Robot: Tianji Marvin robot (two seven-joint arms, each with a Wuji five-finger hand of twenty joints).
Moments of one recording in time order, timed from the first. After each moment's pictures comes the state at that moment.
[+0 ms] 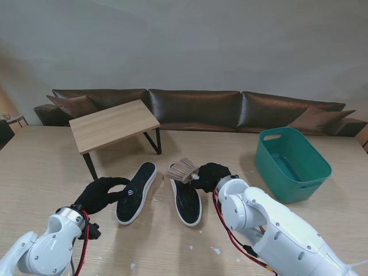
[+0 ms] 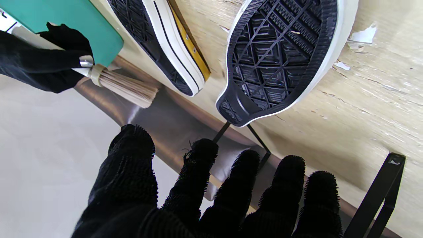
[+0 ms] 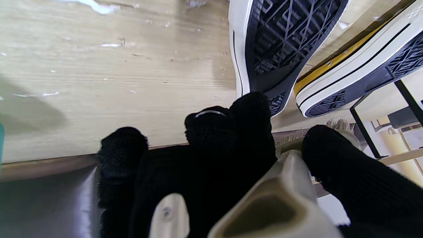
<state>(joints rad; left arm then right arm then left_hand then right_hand) 1.85 -1.09 -1.48 -1.82 0.53 -0.05 -0.06 -1.21 -1.08 0.78 -1.61 -0.73 0.42 0.21 0.93 -0.17 0.02 -0.06 0.72 0.25 0.16 0.32 0.70 0.42 0.10 0.36 0.48 0.50 0.19 0.45 0.17 0.46 0.30 0.82 0.23 -0.33 1.13 -0.17 1.18 0.11 1.01 0.92 1.39 0.12 1.03 0.86 1.31 0.17 1.66 0.93 0.64 0.40 1.58 0.70</state>
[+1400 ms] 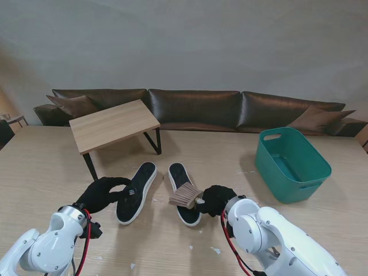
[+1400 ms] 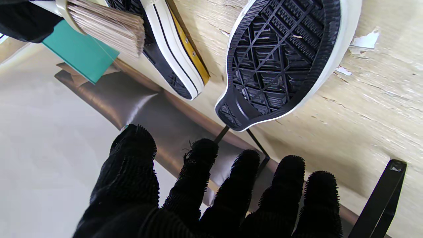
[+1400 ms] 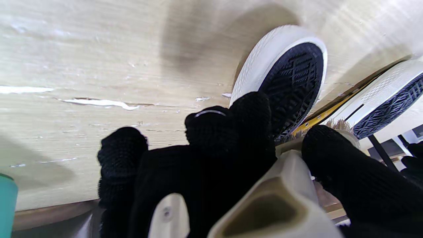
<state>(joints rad) 1.83 -1.09 -1.46 -1.81 0.52 -0.04 -0.08 -1.42 -1.04 0.91 -1.73 -0.80 0.30 0.34 0.94 -0.17 0.02 -0.06 0.72 0.25 0.16 0.32 0.70 0.42 0.10 0.36 0.48 0.49 0.19 0.45 0.17 0.46 0.30 0.82 0.23 -0.33 1.13 -0.17 1.18 0.11 1.01 0.92 1.39 0.12 1.02 0.86 1.31 0.17 1.66 0.93 0.64 0.40 1.58 0.70</state>
